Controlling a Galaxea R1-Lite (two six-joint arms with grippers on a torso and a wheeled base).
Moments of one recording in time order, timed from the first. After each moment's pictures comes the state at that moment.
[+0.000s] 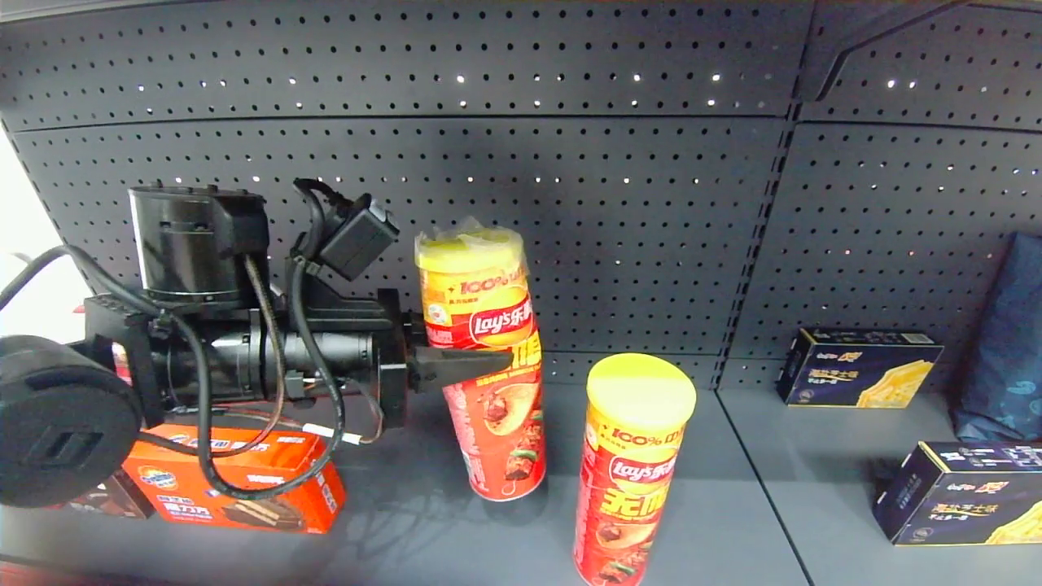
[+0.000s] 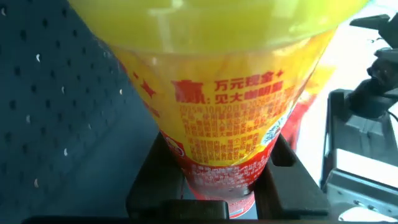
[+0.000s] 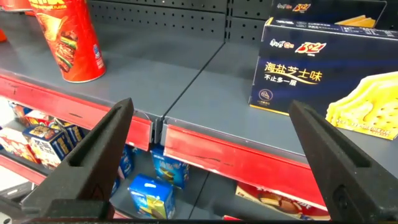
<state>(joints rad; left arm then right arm) -0.39 1.64 -0.91 -0.46 -0.81 0.14 0.31 0.00 0.00 0.00 0.03 -0.01</state>
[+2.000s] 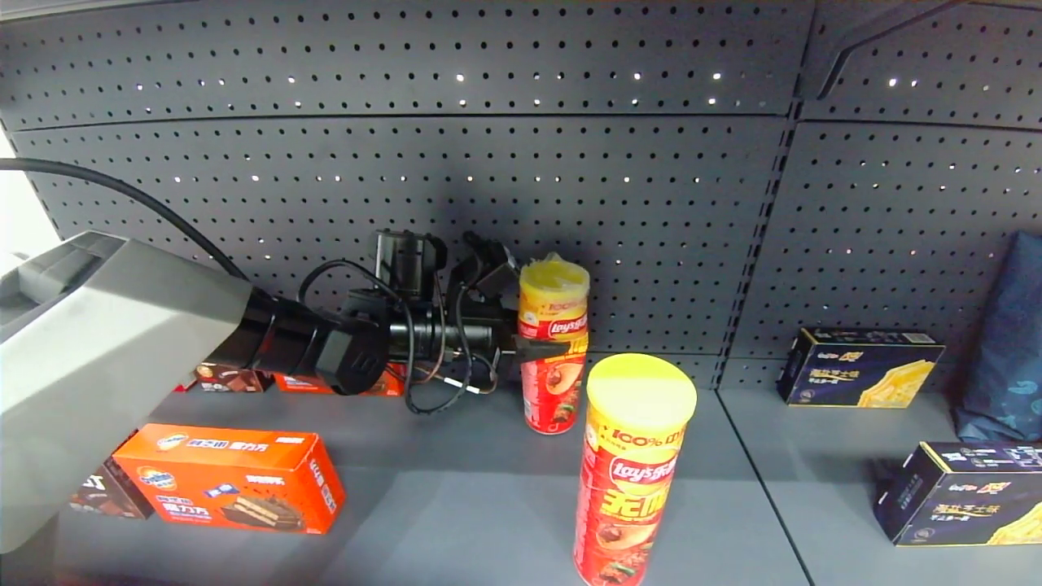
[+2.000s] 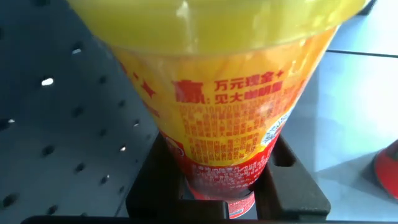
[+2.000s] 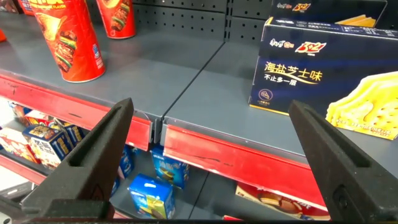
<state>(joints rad) -0.39 2.17 -1.36 -0.46 -0.84 0.38 0.31 0.00 0.00 0.00 0.03 -0.01</state>
